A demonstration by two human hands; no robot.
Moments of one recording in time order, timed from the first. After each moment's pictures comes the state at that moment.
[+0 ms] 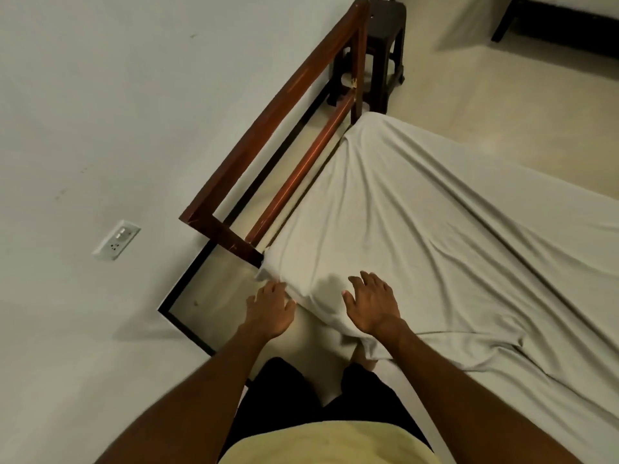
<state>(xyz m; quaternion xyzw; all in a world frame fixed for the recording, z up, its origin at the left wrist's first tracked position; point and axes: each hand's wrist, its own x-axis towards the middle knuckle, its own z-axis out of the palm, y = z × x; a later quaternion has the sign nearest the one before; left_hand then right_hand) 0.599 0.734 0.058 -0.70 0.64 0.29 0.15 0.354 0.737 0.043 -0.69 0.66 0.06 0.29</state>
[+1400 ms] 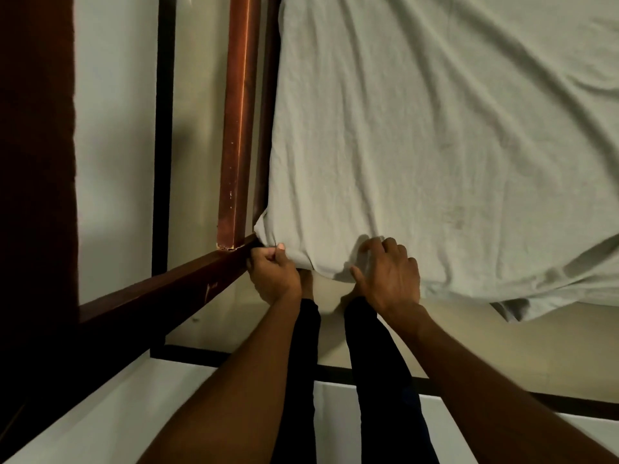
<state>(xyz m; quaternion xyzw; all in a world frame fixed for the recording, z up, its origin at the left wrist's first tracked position) 0.732 0.545 -0.325 -0.86 0.38 0.33 -0.11 0.565 0.639 -0.296 -0.45 0.84 0.05 0.31</state>
